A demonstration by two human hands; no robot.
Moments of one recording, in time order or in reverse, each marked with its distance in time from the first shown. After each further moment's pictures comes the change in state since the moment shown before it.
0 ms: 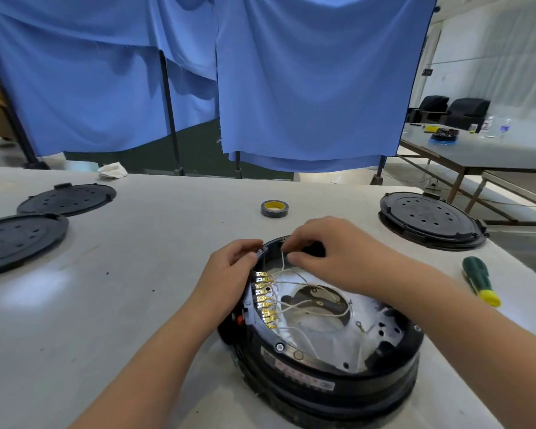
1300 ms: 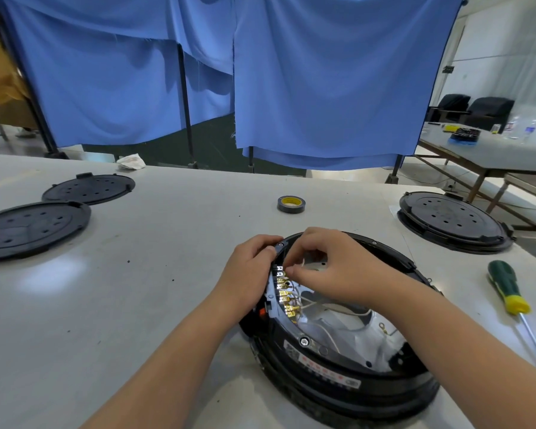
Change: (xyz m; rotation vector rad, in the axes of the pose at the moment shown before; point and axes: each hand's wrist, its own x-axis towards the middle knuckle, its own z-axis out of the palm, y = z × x) left_hand 0.001 -0.003 0.000 0.017 -0.032 0.044; right_hand 0.006 -0.012 0.033 0.258 -0.011 0.040
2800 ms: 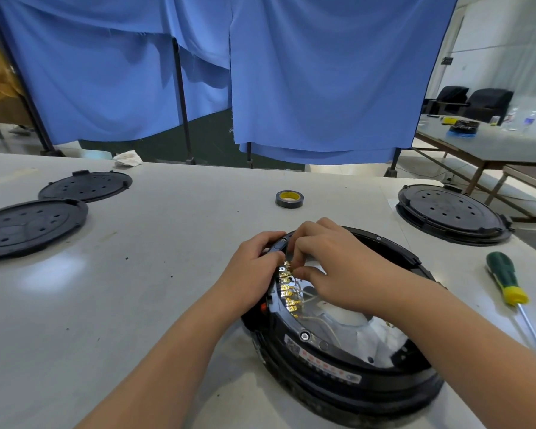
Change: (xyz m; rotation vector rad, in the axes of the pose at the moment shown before) left_hand -0.005 0.006 0.002 0.053 -0.101 -0.068; right_hand -0.010 -0.011 -0.005 -0.463 -0.088 -0.131
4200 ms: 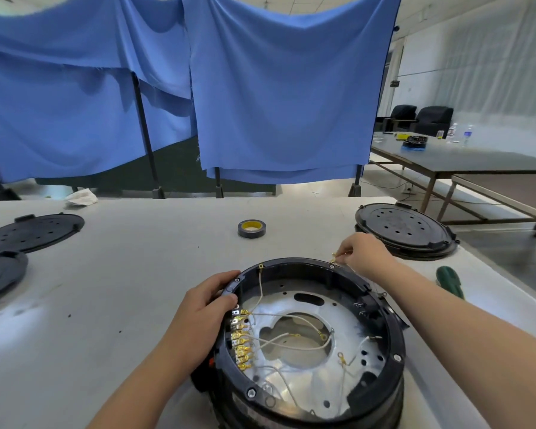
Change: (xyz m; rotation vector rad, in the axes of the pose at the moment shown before) left_hand -0.001 -0.001 -0.001 -0.044 0.038 0.023; right_hand 0.016 0.200 0.017 0.093 0.129 0.677
